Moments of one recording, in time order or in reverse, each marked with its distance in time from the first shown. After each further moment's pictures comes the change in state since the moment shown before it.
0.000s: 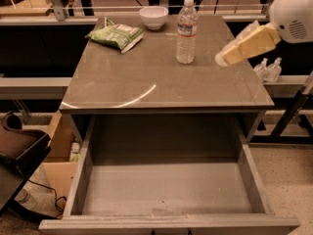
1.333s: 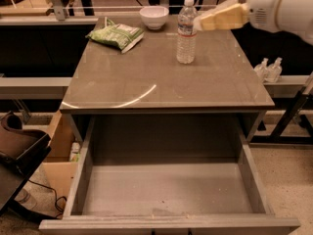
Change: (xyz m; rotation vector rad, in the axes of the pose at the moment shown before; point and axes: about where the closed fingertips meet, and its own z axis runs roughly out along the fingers) arm -0.035 -0.058 0.052 0.213 -0.289 0.160
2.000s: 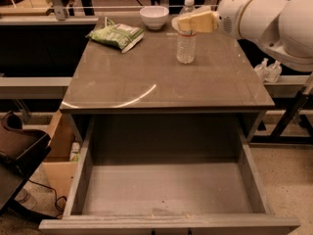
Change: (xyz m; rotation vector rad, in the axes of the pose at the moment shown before) arm 0.016 0.020 0.068 -0.001 -0.065 0.144
